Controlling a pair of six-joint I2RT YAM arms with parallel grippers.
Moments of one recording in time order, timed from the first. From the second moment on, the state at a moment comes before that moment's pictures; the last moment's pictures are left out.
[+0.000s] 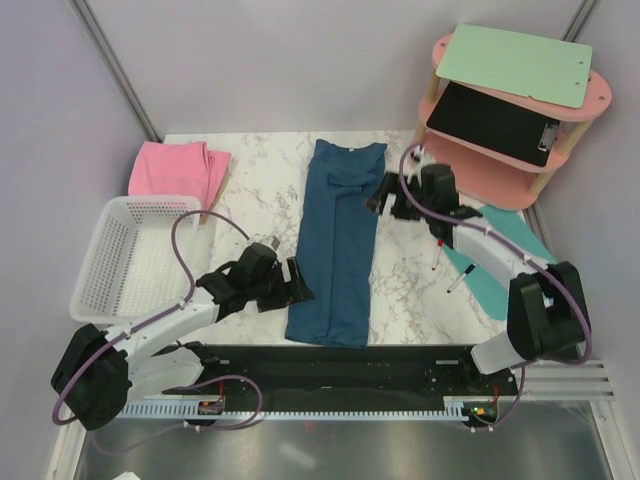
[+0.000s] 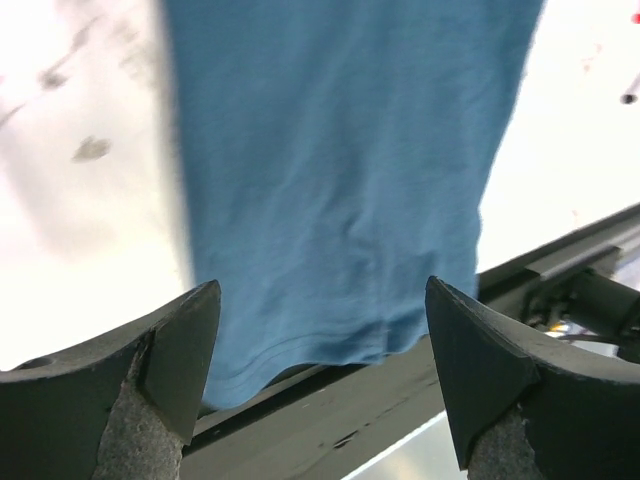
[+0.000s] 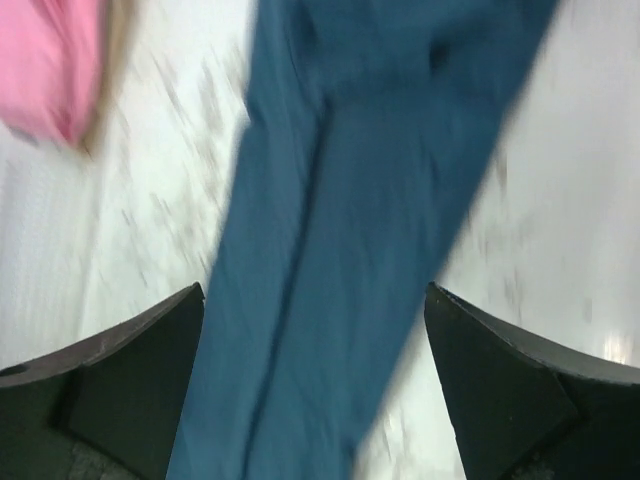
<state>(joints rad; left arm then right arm) -0.69 1.10 0.57 -0.32 0.12 -0.86 0.30 1.56 1.11 0.00 -0.25 0.50</state>
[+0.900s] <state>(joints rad) -0.68 1.00 0.38 -0.41 0.15 -0.96 0.66 1.18 0.34 -0.08 -0.49 0.92</state>
